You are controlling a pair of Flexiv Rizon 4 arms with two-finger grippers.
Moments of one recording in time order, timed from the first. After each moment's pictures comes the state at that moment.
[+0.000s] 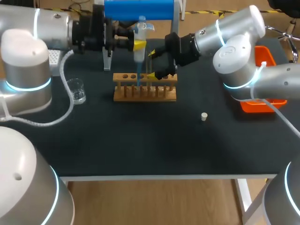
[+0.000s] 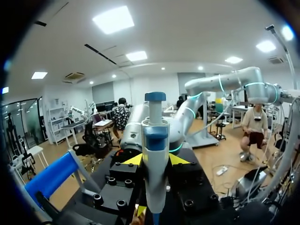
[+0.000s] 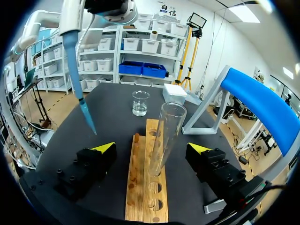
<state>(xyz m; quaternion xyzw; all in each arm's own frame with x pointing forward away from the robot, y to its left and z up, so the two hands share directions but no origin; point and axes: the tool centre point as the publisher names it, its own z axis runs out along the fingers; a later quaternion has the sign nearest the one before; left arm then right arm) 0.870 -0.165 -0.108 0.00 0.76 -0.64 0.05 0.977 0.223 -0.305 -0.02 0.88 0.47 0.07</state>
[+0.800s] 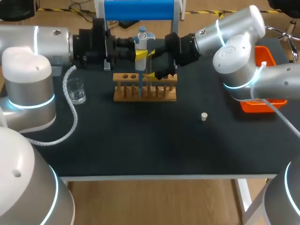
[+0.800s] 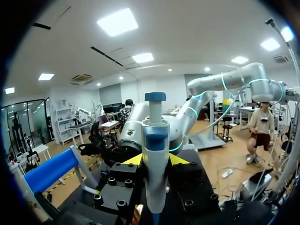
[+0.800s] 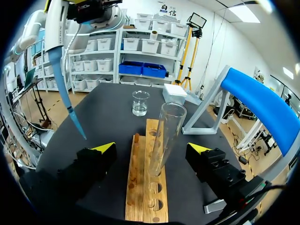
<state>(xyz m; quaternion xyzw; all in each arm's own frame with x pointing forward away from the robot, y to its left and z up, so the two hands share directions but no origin) 0.845 -0.168 -0.118 -0.01 0.75 -0.65 0.08 0.977 0.223 -0.305 -0.02 0.88 0.47 0.07</state>
